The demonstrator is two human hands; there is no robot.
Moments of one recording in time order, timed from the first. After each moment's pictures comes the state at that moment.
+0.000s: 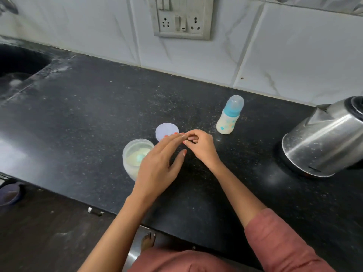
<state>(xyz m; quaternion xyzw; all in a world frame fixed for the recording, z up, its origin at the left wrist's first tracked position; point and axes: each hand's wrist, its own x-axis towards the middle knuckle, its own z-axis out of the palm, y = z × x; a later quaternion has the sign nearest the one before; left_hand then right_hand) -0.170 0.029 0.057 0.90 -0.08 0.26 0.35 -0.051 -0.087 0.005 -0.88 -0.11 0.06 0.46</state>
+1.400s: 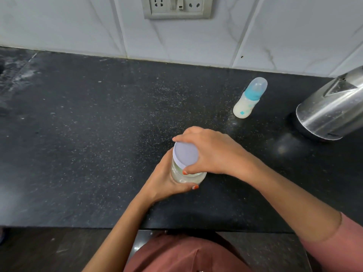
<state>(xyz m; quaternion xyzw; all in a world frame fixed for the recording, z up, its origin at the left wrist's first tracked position) -0.150 0.165 0.004 0.76 -0.11 -0.13 0.63 -0.125 0.029 0.123 -0.95 -0.22 0.18 0.11</state>
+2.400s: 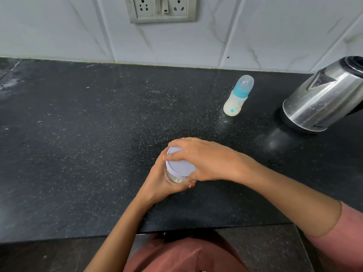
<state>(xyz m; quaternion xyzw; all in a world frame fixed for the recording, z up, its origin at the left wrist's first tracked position) -0.154 0.163 0.001 0.74 -0.13 -0.11 0.65 -0.138 0.031 0.119 -0.93 -0.30 0.22 0.02</state>
